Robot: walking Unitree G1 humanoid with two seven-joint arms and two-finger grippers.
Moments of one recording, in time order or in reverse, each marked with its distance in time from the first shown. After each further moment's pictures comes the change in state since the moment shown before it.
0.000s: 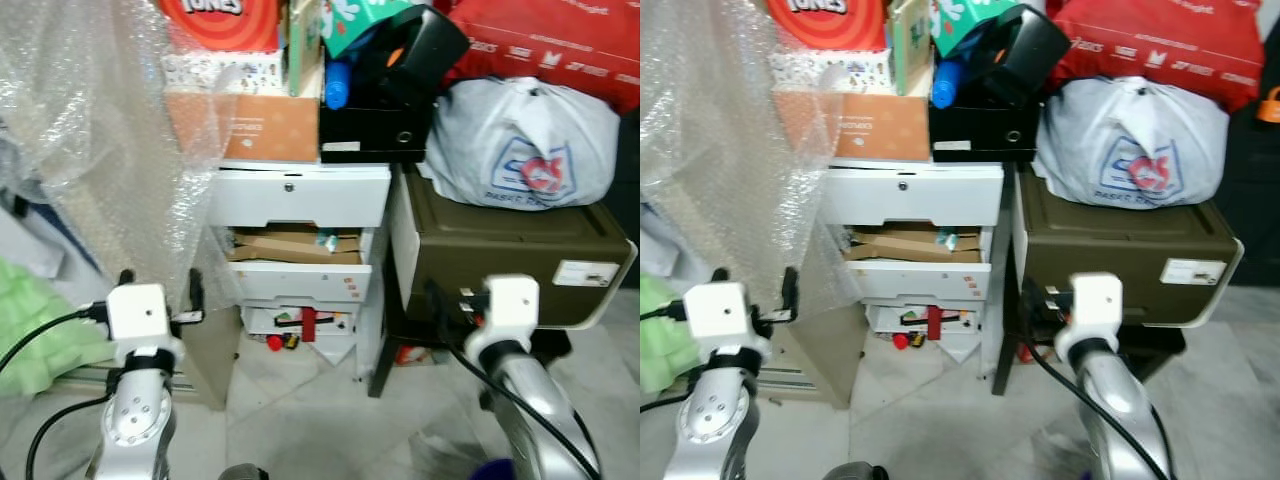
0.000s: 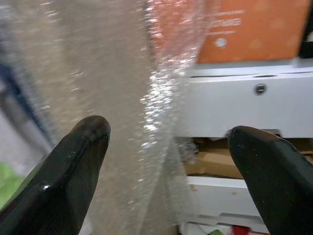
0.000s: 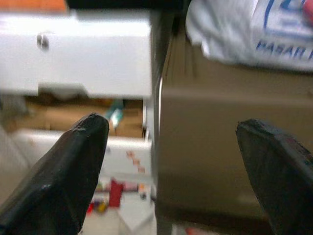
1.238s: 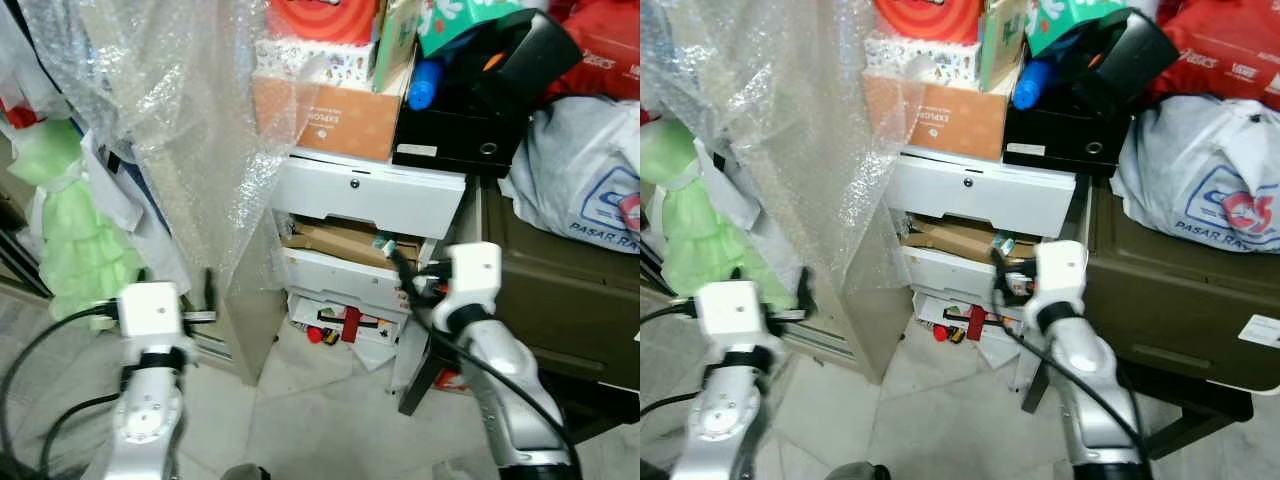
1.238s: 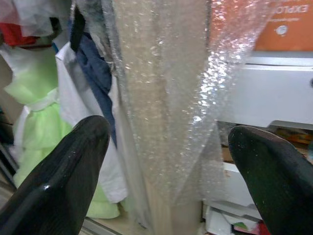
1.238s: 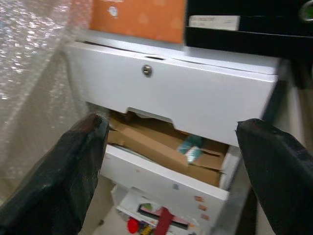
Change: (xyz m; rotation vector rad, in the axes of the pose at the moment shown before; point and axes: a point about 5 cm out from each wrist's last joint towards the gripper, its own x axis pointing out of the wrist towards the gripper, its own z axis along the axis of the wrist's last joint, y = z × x) left arm -0.001 -0.011 0.001 -0.031 0.017 -0.051; right arm 0.021 0.021 0.011 -0.025 -0.037 0.080
